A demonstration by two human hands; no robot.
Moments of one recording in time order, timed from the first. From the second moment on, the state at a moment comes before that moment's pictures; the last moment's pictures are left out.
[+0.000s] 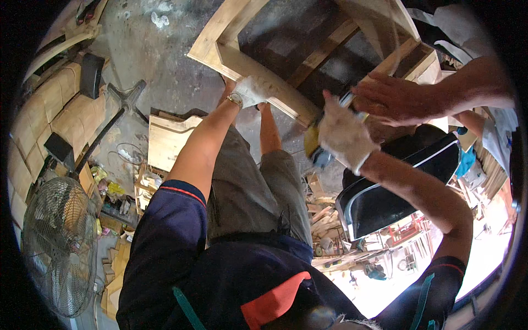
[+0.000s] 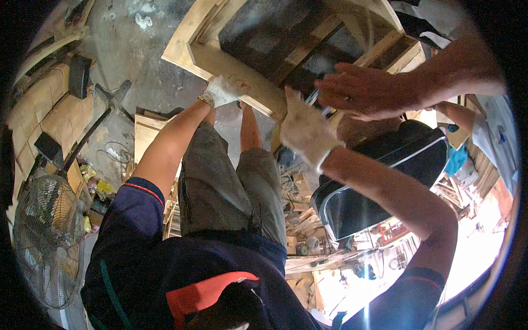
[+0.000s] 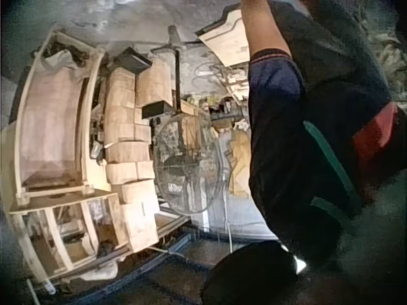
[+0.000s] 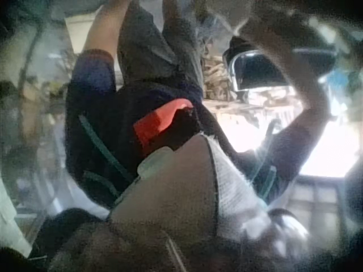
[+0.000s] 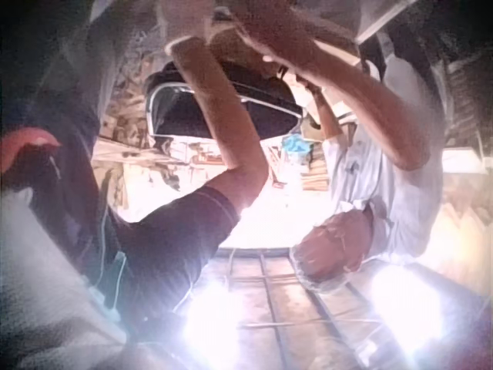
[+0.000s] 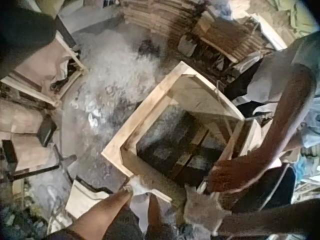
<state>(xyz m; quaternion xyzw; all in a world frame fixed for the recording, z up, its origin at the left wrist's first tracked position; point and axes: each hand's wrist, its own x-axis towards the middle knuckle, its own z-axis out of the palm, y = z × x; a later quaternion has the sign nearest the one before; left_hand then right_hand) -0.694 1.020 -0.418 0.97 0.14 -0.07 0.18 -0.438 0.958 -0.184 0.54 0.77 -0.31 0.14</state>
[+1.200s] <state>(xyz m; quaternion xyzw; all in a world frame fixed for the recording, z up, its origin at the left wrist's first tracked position) -0.690 1.025 -0.405 0.96 0.12 -0.13 0.20 -0.322 0.947 -0.291 0.62 0.05 -0.77 0.16</state>
